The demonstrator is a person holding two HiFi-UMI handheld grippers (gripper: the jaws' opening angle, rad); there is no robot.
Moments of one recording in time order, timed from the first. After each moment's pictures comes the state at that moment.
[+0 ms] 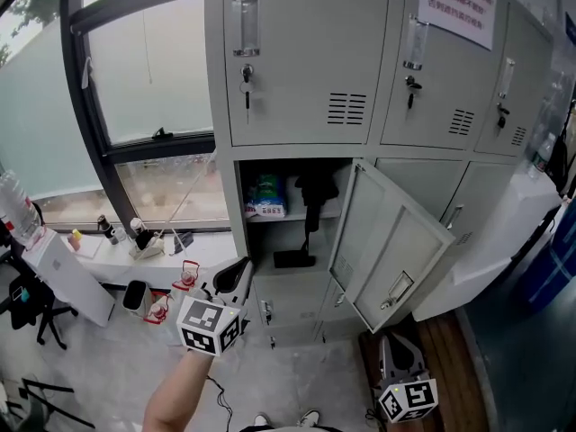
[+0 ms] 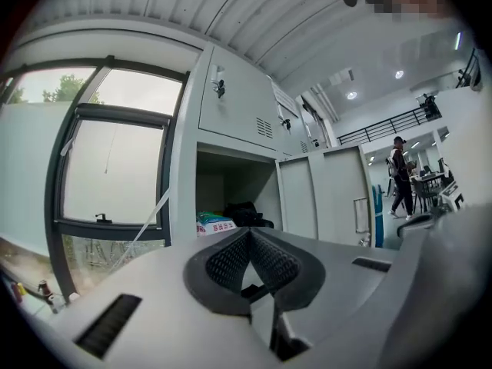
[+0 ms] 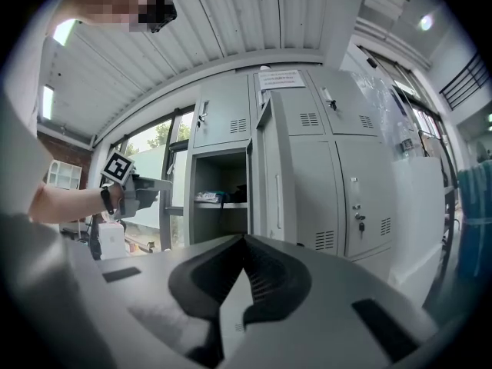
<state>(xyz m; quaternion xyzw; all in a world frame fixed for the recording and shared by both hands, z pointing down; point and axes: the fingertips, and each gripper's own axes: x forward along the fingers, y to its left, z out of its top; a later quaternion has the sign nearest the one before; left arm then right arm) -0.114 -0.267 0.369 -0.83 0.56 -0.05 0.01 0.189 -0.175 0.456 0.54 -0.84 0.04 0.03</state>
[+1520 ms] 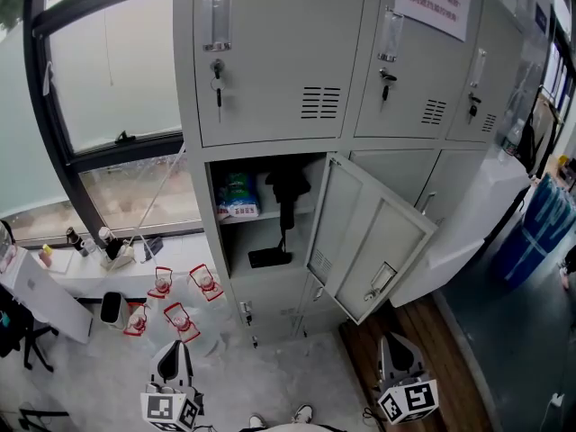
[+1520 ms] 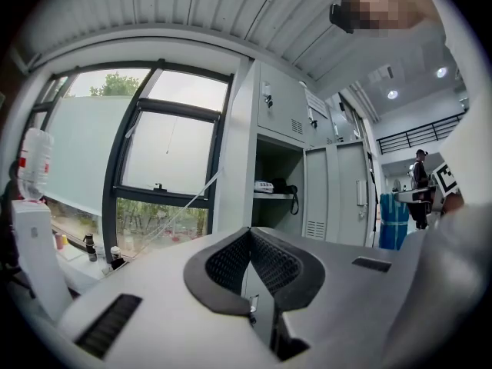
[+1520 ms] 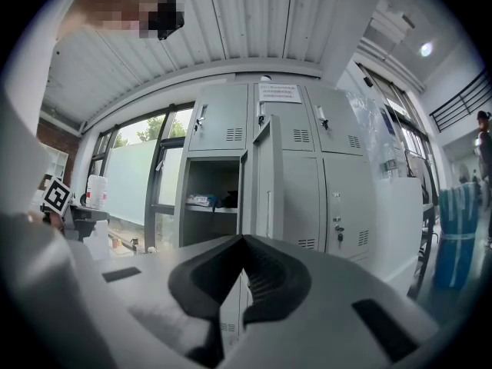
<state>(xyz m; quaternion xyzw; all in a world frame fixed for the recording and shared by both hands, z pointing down) -0.219 -0.123 0.472 -0.75 0.66 -0.01 -0.07 0.198 -0.146 0.436 0.59 -0.81 0.00 0.04</state>
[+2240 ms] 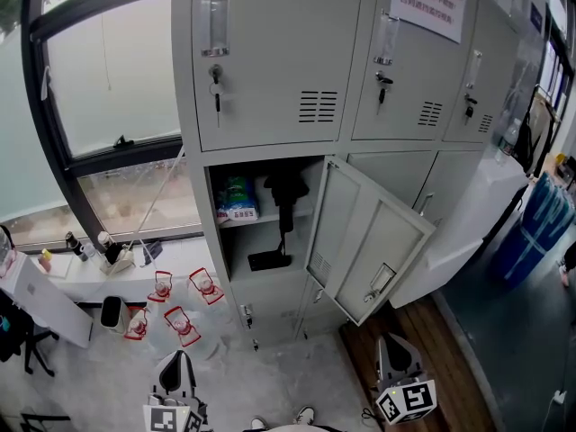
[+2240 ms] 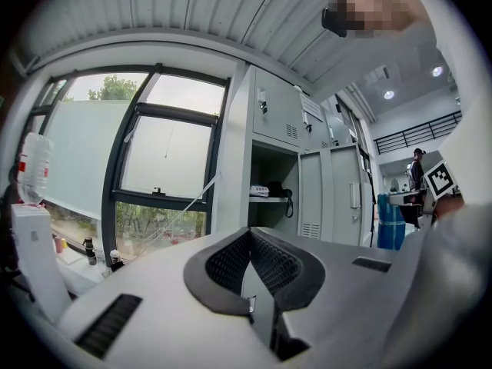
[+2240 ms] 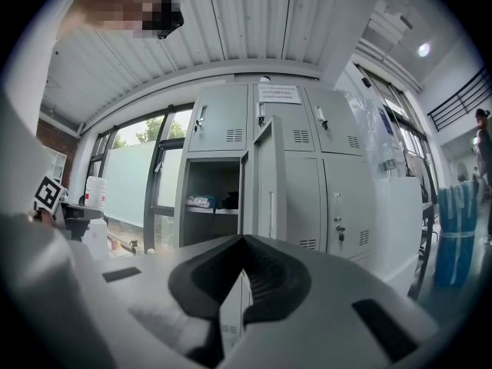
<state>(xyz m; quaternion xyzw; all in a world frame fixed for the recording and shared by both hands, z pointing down) -0.212 -0.108 0.465 -0.75 0.65 -0.01 -0.06 0.195 -0.145 0.437 0.59 -0.80 0.01 0.03</state>
